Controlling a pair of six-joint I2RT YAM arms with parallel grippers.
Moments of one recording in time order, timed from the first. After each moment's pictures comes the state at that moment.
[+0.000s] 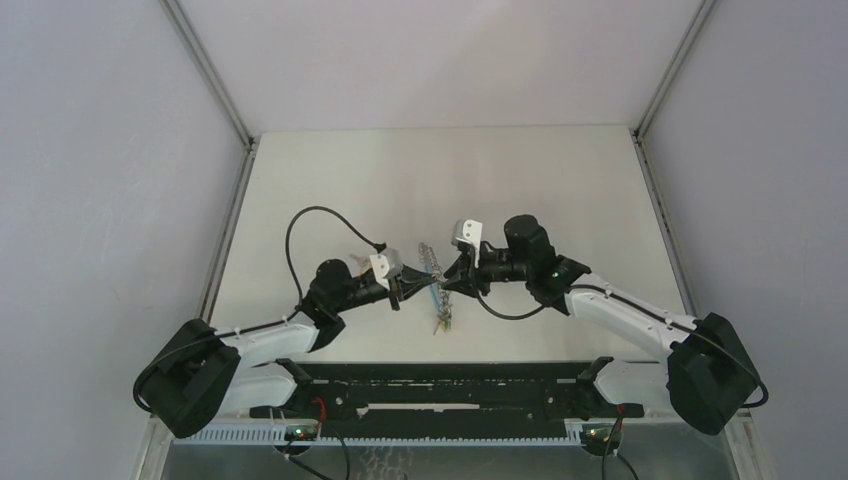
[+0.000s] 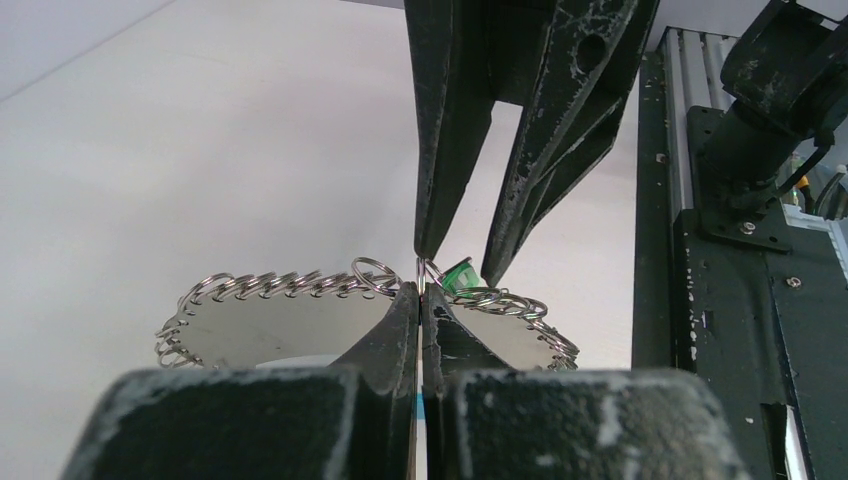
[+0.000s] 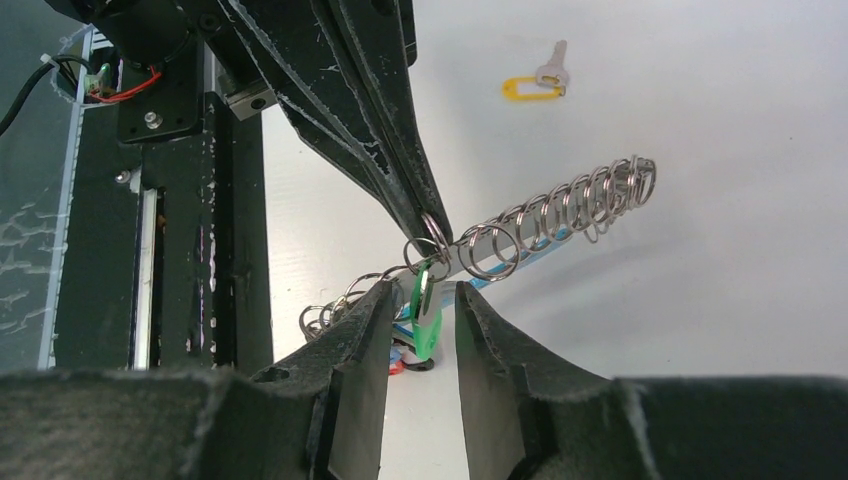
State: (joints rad) left arm -0.66 1.18 0.30 0.90 0.59 -0.03; right arm 0.68 1.21 0.71 0.04 -0.70 -0.22
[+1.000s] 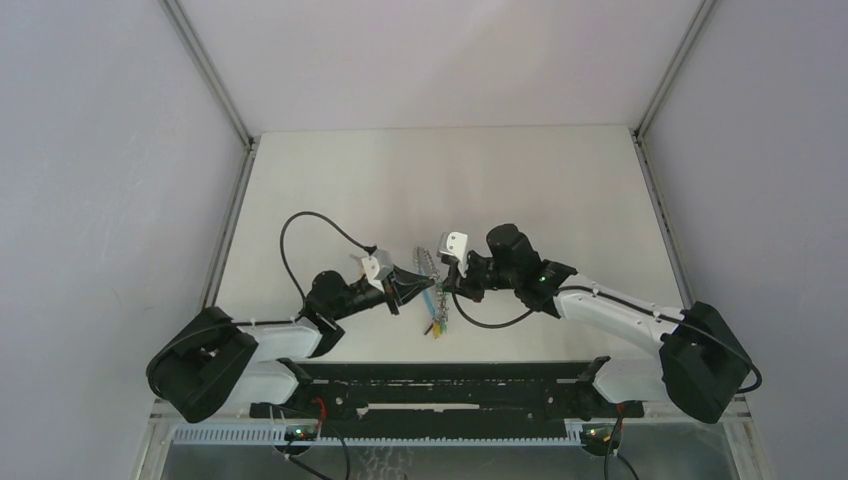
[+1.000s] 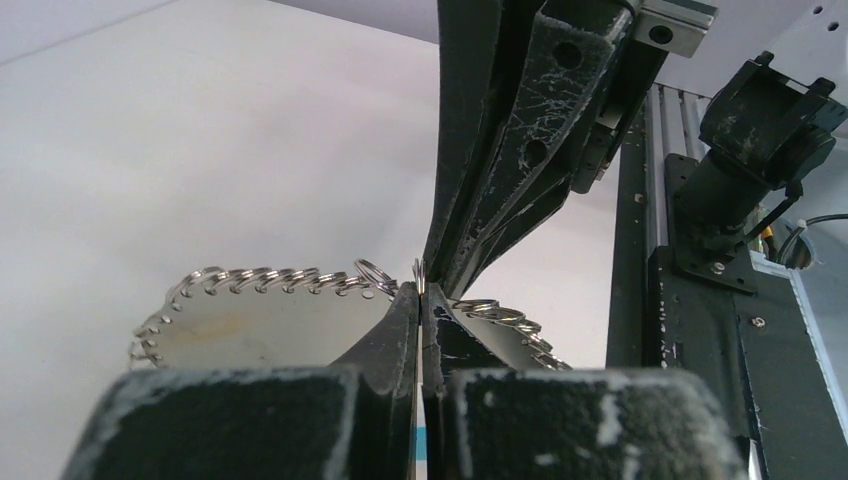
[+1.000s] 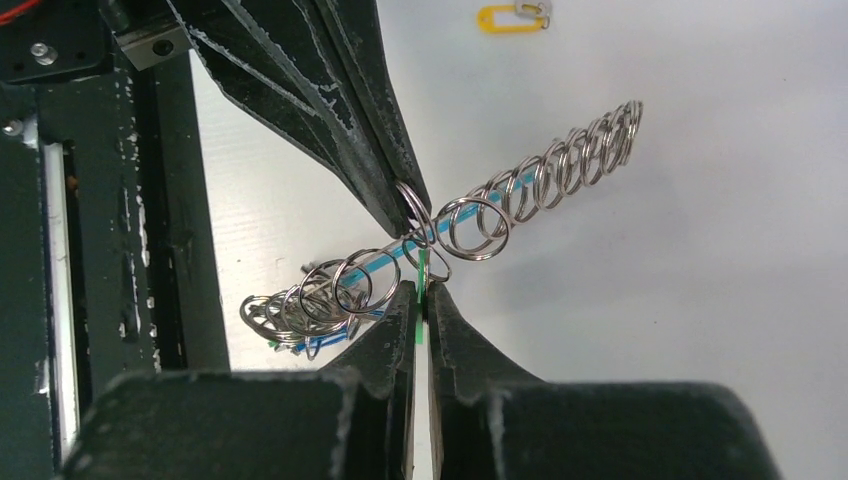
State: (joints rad) left arm -0.66 1.26 0.21 1.14 0.55 -0.18; right arm 0.76 1.27 0.71 -0.01 -0.51 -0.30
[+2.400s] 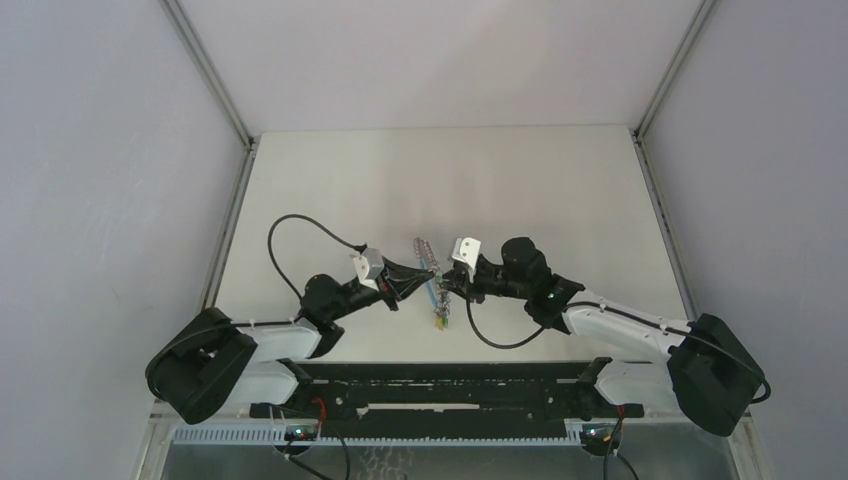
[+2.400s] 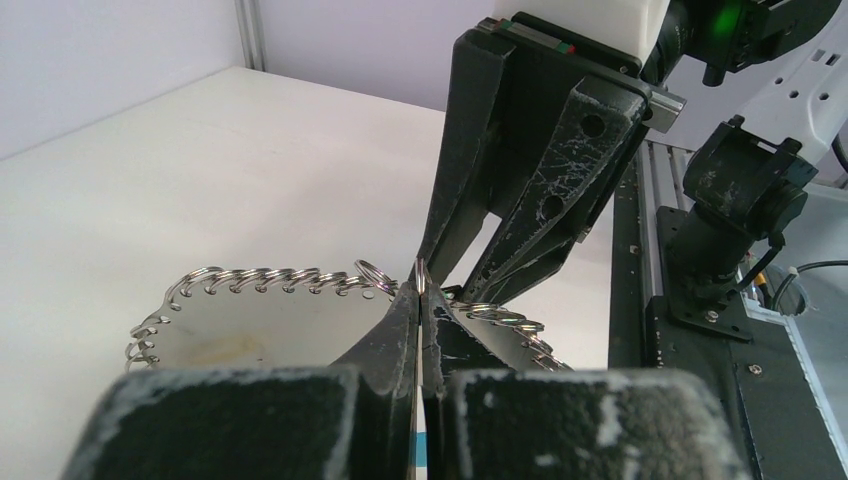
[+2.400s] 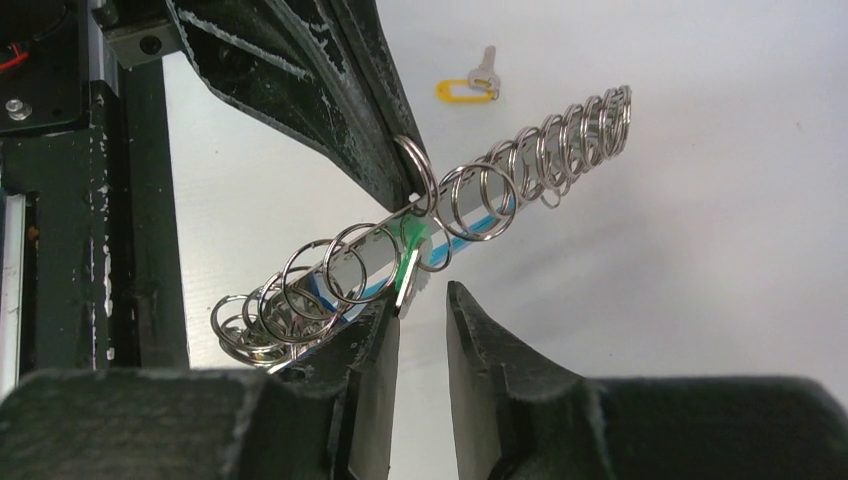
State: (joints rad) left arm -0.66 1.27 0.20 1.30 0.53 -0.23; right arm 0.77 1.18 0.56 0.25 -0.45 -0.27
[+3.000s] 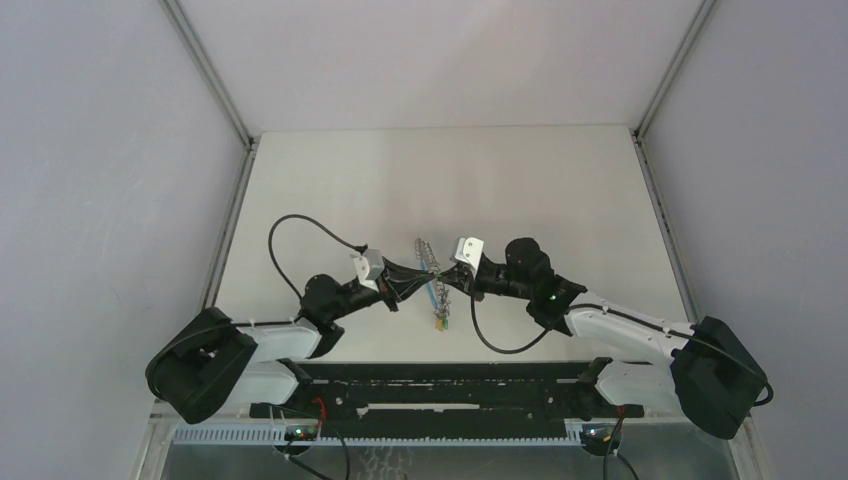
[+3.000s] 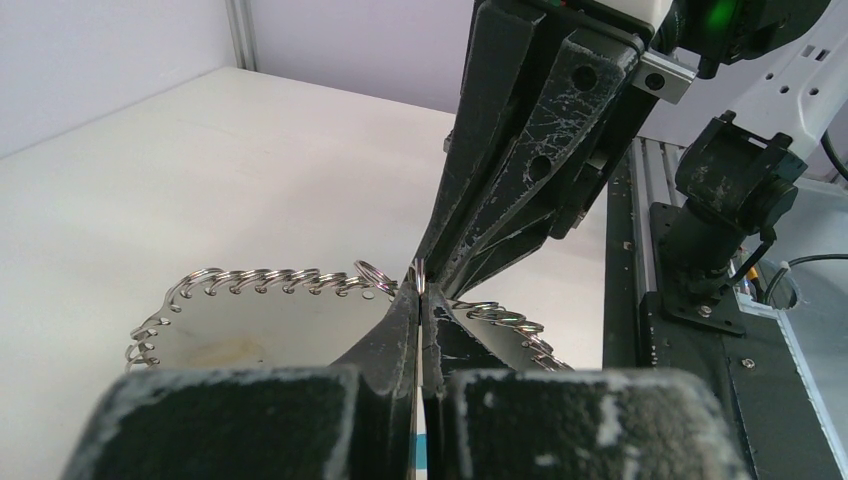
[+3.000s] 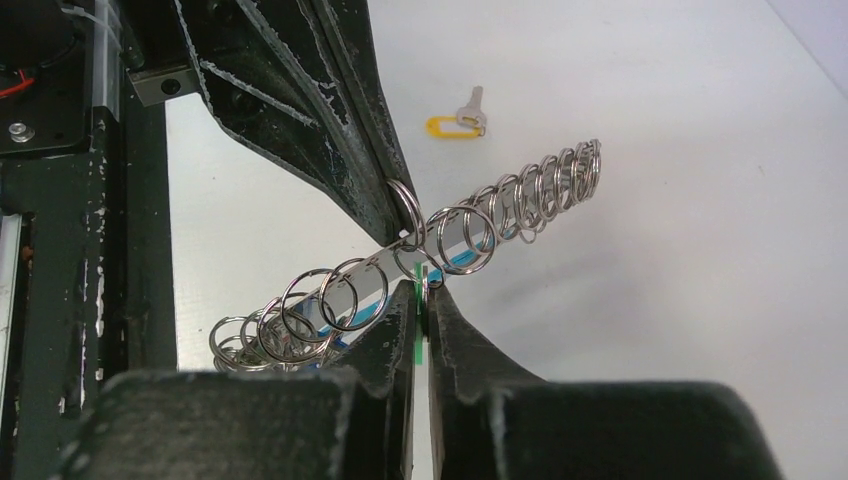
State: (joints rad) left arm -0.66 1.27 0.20 1.30 0.55 -0.23; right arm 0.77 1.16 0.55 0.33 -0.46 -0.28
